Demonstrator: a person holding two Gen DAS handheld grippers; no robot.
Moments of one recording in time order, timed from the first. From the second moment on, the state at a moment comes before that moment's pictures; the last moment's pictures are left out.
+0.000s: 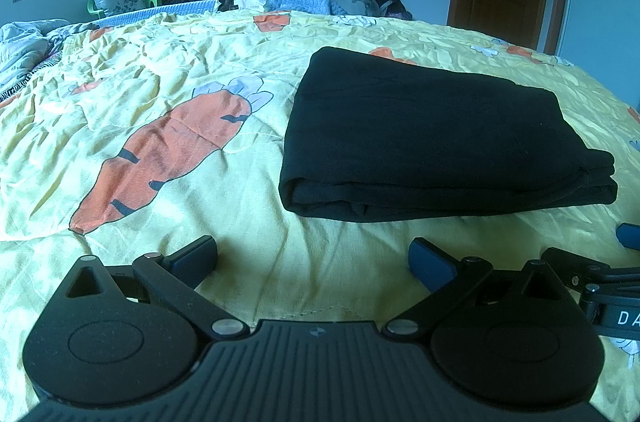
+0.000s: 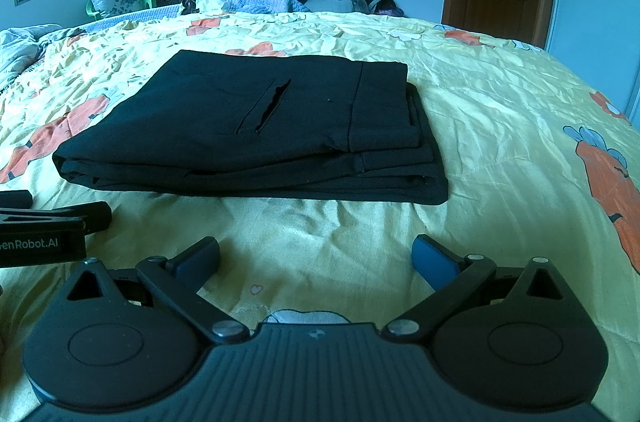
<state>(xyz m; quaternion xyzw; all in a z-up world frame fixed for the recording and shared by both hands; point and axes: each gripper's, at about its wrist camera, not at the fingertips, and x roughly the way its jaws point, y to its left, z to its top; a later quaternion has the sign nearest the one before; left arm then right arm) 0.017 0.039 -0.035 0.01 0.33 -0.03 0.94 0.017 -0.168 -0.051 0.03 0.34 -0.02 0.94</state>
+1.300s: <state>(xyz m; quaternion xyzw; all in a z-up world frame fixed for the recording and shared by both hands) 0.015 0.038 -0.036 0.01 0.33 -0.03 0.94 0.017 -0.166 -0.051 0.03 0.34 -0.02 0.94</state>
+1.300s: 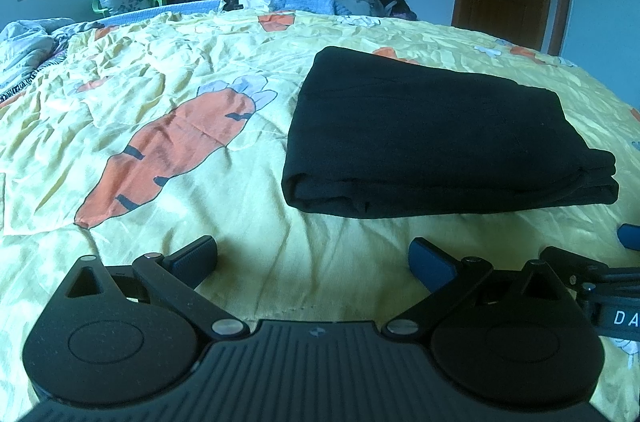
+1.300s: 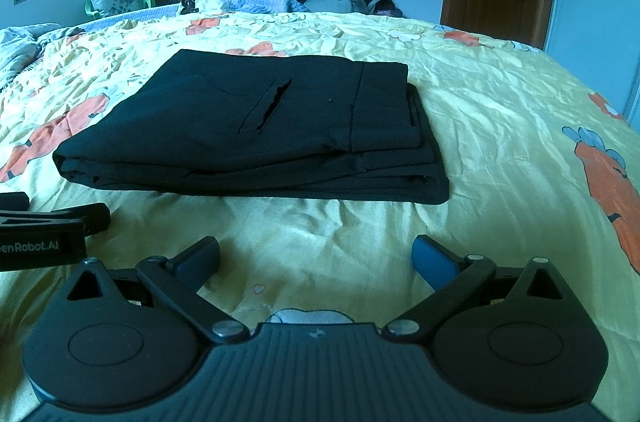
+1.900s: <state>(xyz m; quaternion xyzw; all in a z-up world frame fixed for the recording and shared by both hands) 0.014 0.038 -0.035 0.01 0.33 -0.03 0.94 0.017 -0.166 -0.051 0.03 0.34 -0.02 0.94</state>
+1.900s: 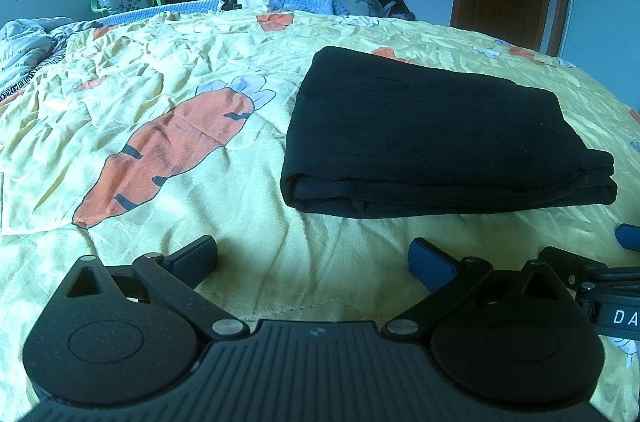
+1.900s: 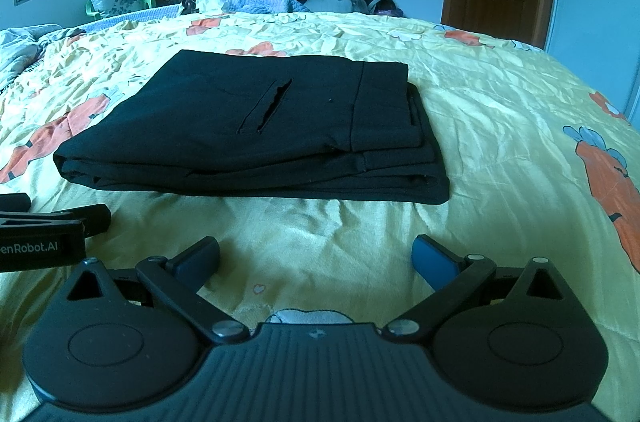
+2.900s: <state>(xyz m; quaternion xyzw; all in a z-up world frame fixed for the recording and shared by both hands) 0.015 0.046 -0.031 -0.01 0.32 -0.04 0.95 0.017 -0.166 -0.051 0.03 0.34 -0.02 0.94</state>
